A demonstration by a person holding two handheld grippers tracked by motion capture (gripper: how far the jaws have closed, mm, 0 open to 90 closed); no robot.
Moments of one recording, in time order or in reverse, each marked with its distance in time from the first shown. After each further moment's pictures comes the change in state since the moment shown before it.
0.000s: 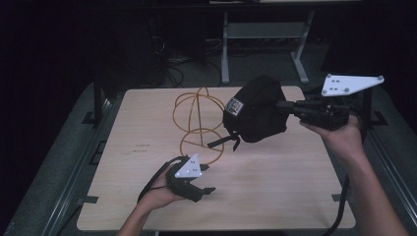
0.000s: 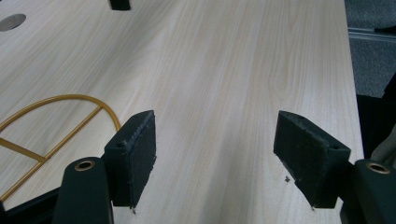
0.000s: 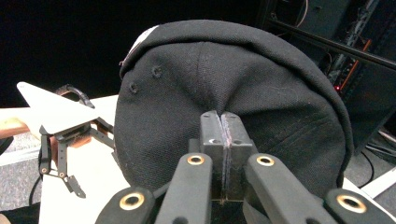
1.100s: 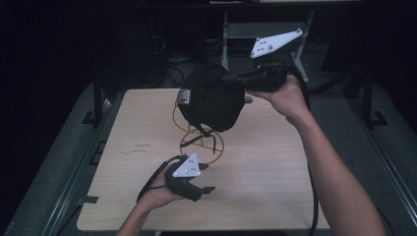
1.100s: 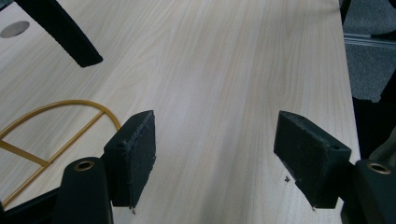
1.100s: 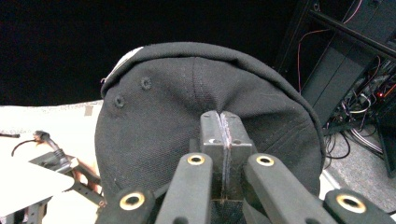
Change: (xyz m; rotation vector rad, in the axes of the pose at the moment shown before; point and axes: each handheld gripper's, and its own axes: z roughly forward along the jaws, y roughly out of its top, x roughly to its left) left arm 0.001 0.001 -0.003 -0.012 -0.008 0.006; right arm -0.013 0.083 0.113 0.099 0.114 -0.069
